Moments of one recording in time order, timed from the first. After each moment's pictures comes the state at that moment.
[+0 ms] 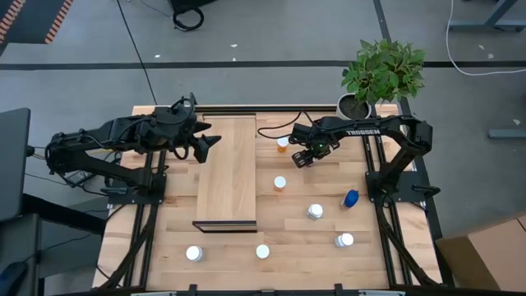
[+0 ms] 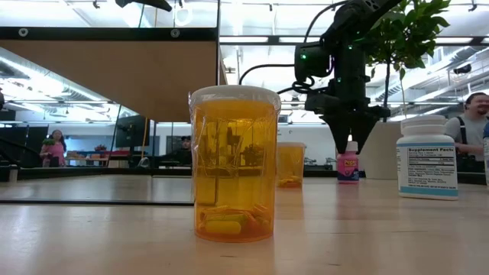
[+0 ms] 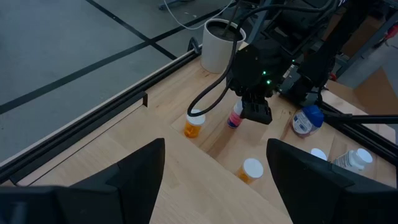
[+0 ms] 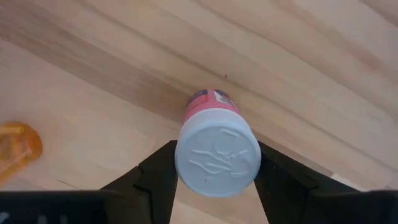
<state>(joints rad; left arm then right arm) 0.03 1.03 1.30 -0.78 -0.42 -0.51 -0.33 1.64 1.11 -0.95 0.03 0.77</state>
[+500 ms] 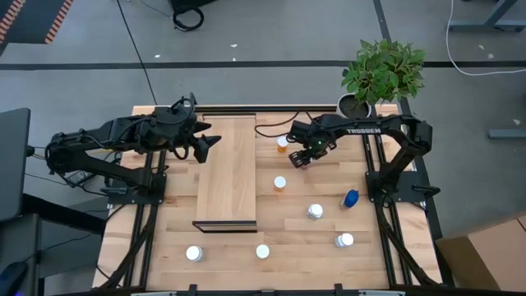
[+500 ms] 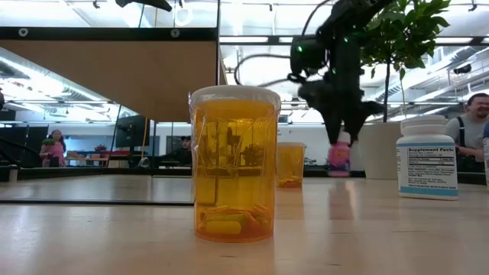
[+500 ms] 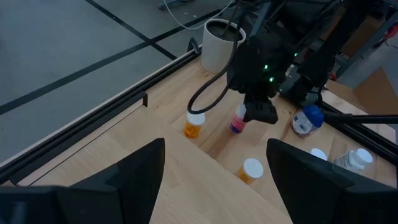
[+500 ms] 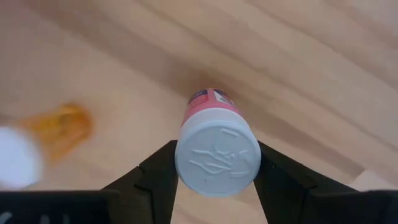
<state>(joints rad) 0.03 1.03 1.30 -0.78 -0.43 -0.51 -0.33 1.64 1.18 -0.98 -0.10 0.75</state>
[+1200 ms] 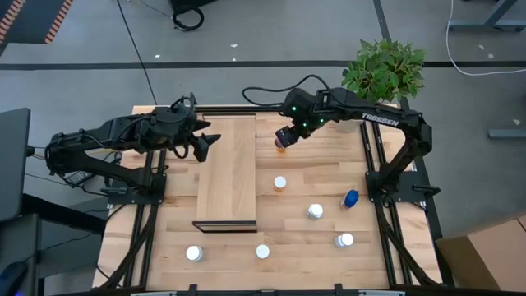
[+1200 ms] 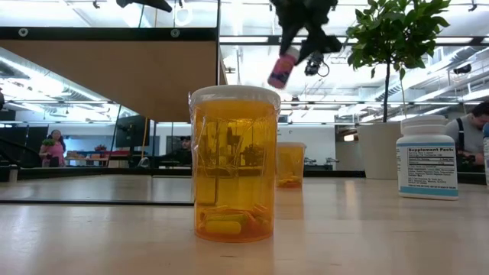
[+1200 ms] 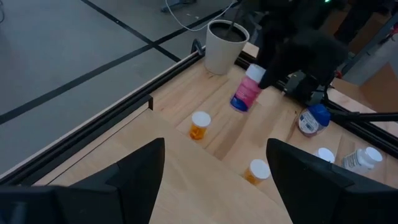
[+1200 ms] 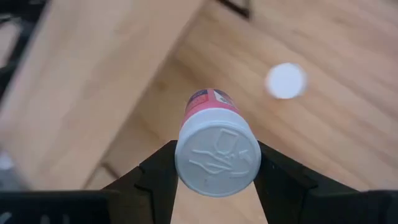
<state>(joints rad) 0.04 1.03 1.30 -0.78 -0.43 -0.47 -0.26 1.64 1.74 -1.14 -0.09 0.71</state>
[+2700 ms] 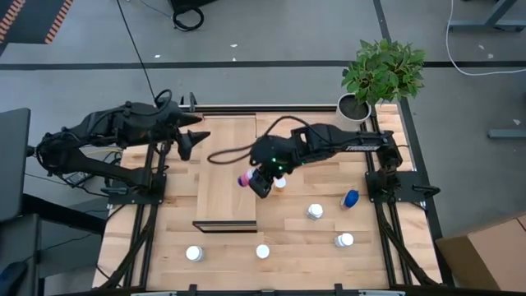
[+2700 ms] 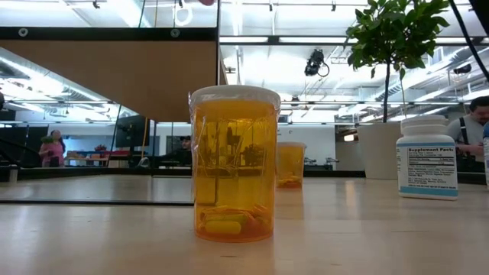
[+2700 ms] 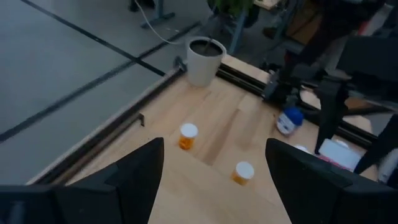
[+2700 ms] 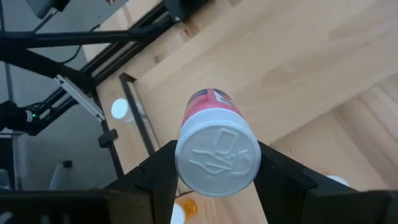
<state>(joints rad) 0.04 0.98 1.42 -0.87 -0.35 -0.38 0.15 1.97 2.32 -1.20 0.06 0.73</state>
